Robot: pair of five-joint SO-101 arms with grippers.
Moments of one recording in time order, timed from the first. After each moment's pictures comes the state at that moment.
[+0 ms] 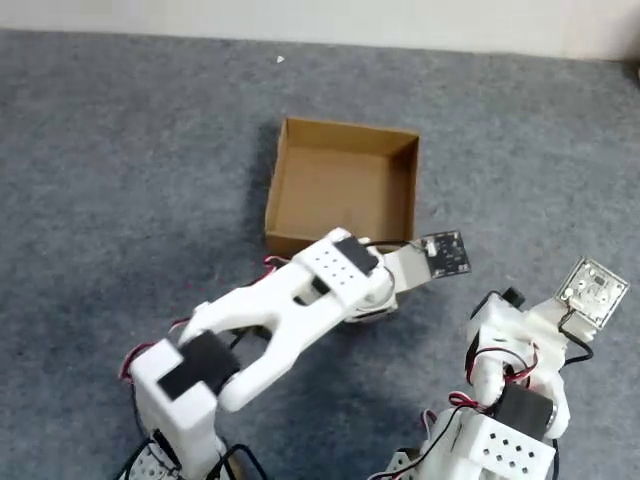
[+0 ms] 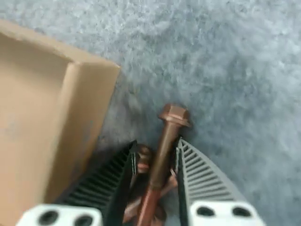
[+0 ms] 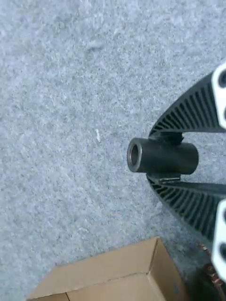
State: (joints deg) left arm 39.9 14.3 16.8 52.1 -25.7; right arm 20.1 -84.2 73.8 61.1 -9.5
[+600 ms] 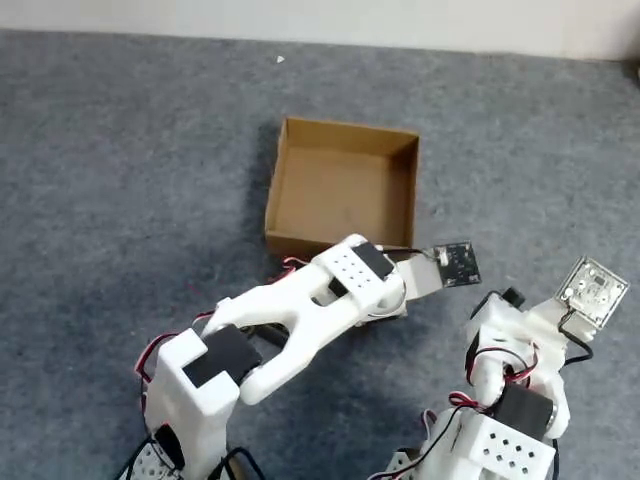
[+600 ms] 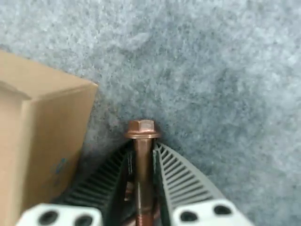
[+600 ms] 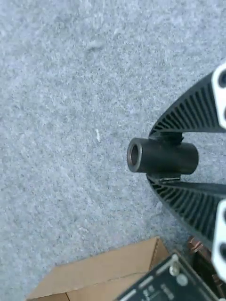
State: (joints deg) left arm 41.9 20.7 12.2 52.2 -25.7; right arm 20.1 -84.2 73.8 61.1 -9.5
